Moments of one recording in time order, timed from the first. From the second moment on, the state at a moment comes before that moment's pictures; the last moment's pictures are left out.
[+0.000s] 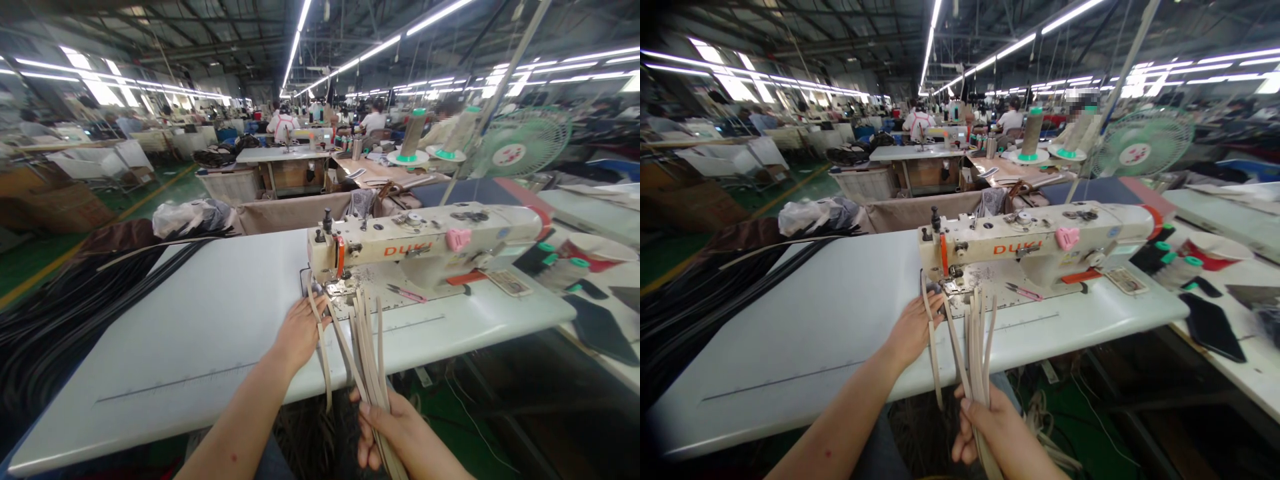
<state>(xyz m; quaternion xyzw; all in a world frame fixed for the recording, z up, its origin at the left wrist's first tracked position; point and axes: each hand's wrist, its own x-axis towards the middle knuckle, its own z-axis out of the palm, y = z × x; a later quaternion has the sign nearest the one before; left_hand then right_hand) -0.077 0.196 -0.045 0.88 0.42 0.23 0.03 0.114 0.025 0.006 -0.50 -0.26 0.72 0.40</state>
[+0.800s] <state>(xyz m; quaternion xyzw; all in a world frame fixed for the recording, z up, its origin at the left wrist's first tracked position) -0.077 0.198 -0.049 0.88 0.43 0.22 0.02 0.117 0.025 0.003 -0.50 -0.26 0.73 0.38</state>
